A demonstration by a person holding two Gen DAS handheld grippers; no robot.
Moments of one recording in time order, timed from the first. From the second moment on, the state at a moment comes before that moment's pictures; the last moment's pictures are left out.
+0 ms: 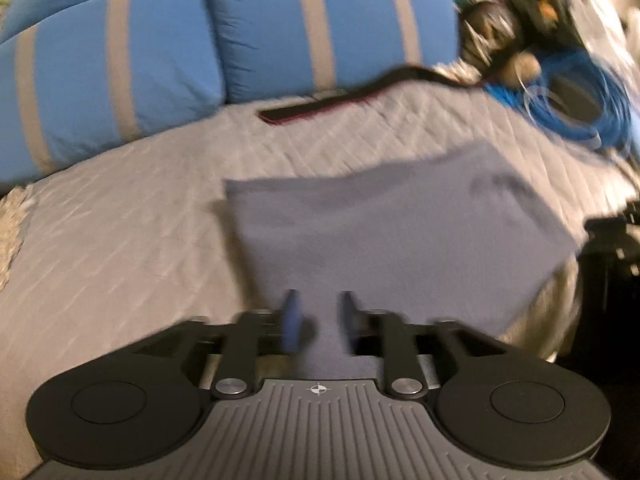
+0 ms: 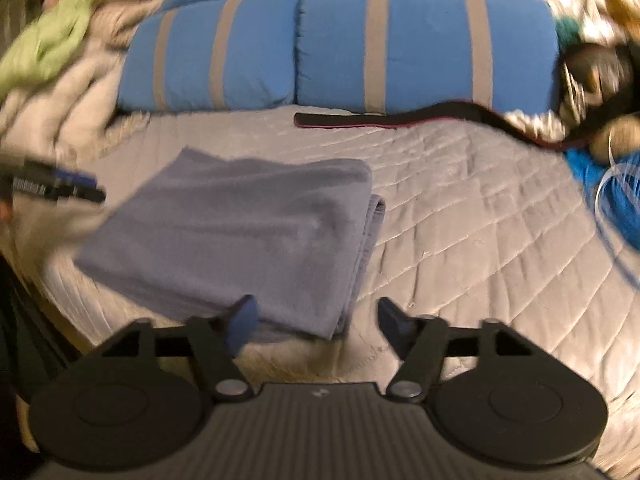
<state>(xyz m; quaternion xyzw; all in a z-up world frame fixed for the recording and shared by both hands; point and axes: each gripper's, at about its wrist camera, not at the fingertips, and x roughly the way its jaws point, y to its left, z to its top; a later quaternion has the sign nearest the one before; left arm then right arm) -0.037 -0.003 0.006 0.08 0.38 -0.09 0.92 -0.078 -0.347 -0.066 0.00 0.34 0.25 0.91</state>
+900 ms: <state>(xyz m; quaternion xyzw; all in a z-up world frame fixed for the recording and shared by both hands) 0.036 0.071 -0.060 -0.26 0.48 -0.15 0.83 0.027 -0.350 -0.101 0.18 0.43 0.28 0.84</state>
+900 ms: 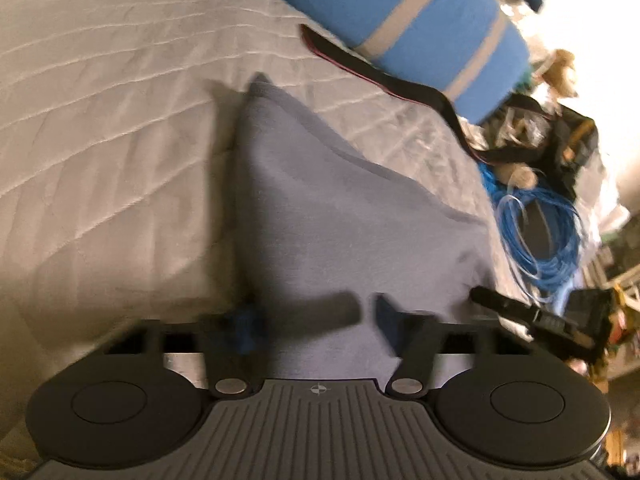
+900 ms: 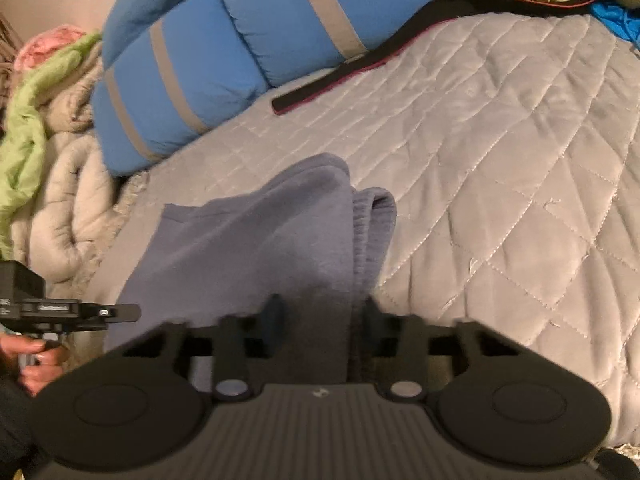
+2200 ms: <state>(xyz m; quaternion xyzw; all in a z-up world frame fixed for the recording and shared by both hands) 0.196 0.158 0.001 -0.22 0.38 -0.01 0.90 0.199 -0.261 -0.043 0.11 0.34 0.23 0.91</state>
